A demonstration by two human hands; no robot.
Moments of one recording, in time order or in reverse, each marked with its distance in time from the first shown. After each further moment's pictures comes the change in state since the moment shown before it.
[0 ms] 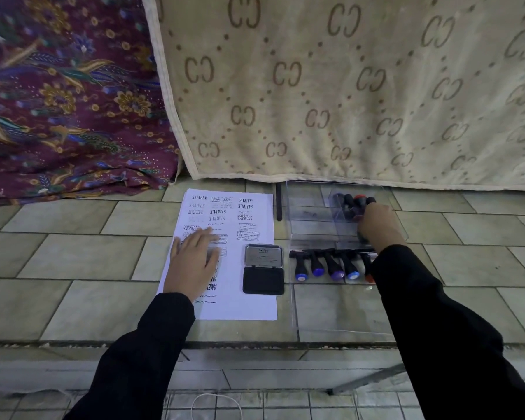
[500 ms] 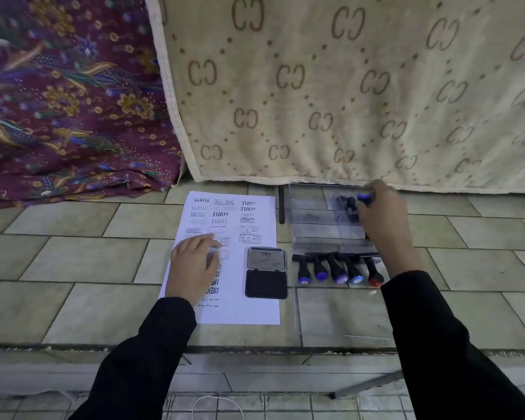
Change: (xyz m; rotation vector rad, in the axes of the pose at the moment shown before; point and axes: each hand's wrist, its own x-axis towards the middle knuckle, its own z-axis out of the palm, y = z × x) left_hand 0.001 0.002 -0.004 -0.008 0.104 0.013; right_hand -0.039 -0.022 -0.050 0.437 0.275 -0.143
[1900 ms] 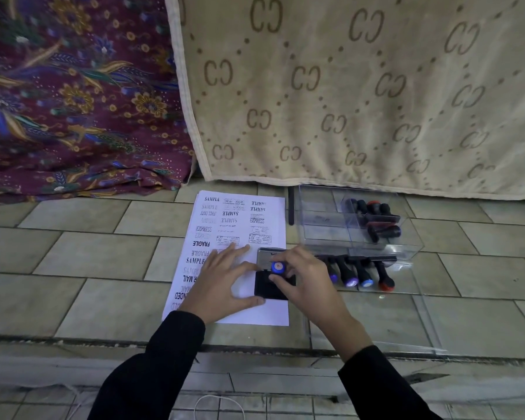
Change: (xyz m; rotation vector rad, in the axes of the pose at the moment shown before) left_hand -0.026 0.016 -0.001 -0.074 -0.316 0.246; right_hand -0.136 -0.065 0.058 0.378 -0.365 -0.450
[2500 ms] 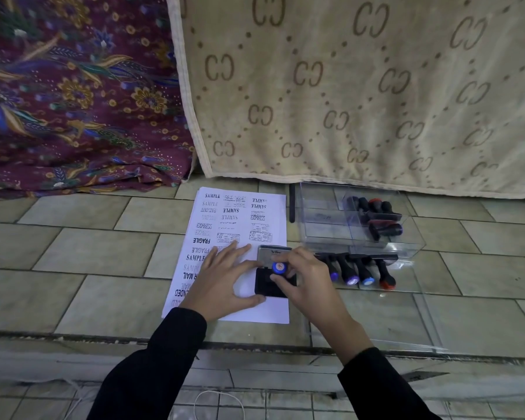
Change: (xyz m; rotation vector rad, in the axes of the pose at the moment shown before) left_hand 0.000 0.004 -0.001 0.106 -0.056 -0.029; right_hand -0.004 0.000 0.002 0.036 0.011 0.048
